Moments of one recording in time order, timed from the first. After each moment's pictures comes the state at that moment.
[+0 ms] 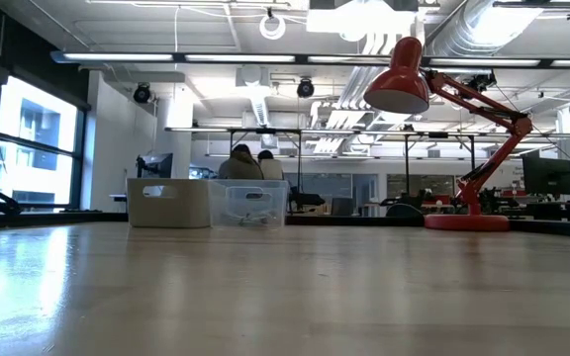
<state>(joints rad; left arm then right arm) -0.94 1.67 0.98 -0.60 -0.01 -1.50 0.73 2.09 1.72 -0.56 0.36 0.00</state>
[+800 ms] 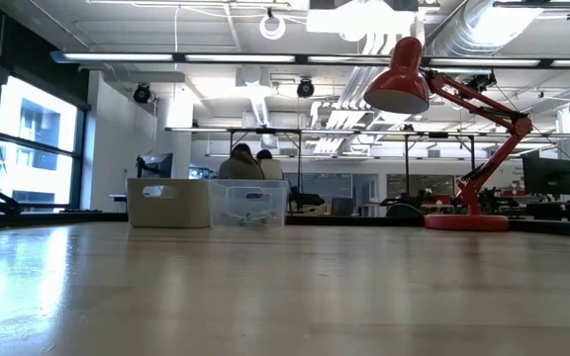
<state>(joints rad) -0.94 1.75 0.99 -0.67 0.05 -1.42 0.73 2.09 1.72 -0.55 0.37 0.01</state>
